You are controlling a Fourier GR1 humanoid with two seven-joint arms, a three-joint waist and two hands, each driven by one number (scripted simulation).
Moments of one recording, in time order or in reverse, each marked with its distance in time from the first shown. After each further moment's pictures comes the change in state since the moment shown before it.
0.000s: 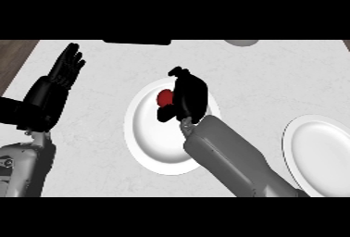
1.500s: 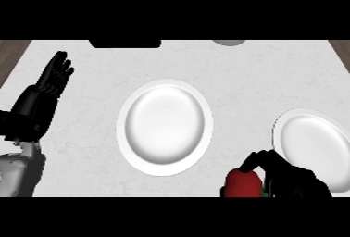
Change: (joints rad) left arm 0.077 0.044 0.001 -0.041 0.023 0.032 -0.005; right arm 0.875 -0.073 -0.014 -1.274 0.500 0.642 -0.115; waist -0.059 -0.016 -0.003
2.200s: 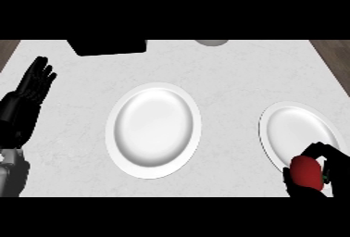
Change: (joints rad) left arm 0.058 0.046 0.055 -0.008 0.032 0.009 0.001; right arm 0.231 -0.268 -0.497 0.281 -0.212 -0.176 -0.405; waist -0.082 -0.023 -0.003
